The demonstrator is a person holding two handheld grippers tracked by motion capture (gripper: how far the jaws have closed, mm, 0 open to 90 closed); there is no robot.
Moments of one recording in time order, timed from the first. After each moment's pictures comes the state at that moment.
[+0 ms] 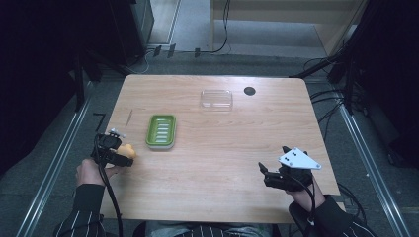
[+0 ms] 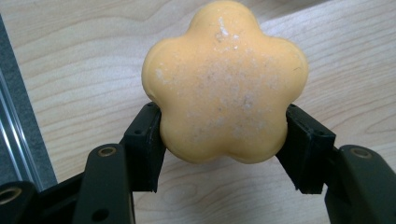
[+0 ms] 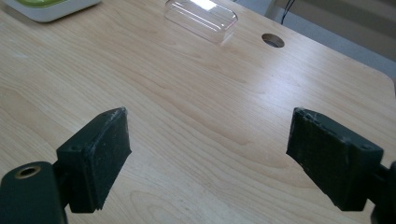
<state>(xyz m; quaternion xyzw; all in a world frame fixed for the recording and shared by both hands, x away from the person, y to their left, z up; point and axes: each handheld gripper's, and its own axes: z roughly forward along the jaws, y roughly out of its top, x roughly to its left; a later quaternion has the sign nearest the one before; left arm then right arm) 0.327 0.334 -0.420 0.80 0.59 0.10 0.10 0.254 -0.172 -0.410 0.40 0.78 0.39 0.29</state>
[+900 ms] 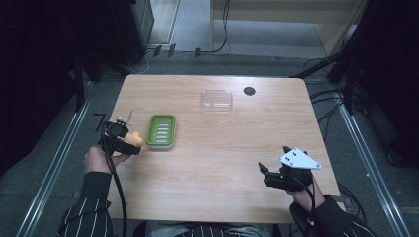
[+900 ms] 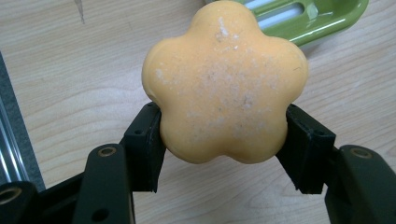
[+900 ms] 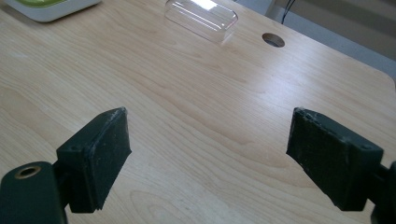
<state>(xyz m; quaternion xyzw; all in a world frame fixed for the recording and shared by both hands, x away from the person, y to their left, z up) 0.352 0.315 -0.400 0.81 0.57 0.12 0.13 0.254 -0.172 -0.410 0.40 0.78 0.39 0.29</state>
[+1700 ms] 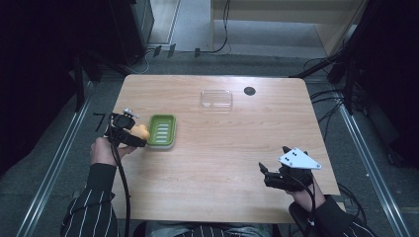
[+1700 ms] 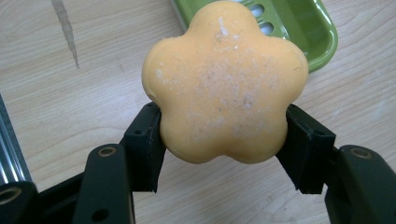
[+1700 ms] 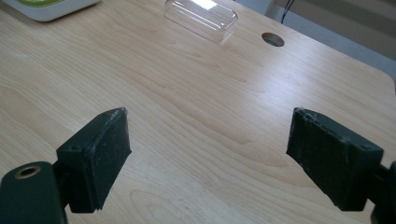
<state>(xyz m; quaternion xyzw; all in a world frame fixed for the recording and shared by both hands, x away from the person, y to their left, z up) 0.373 0.300 -0.390 0.82 0.54 0.12 0.14 0.254 -0.173 -0.410 0.40 0.78 0.39 0.29</state>
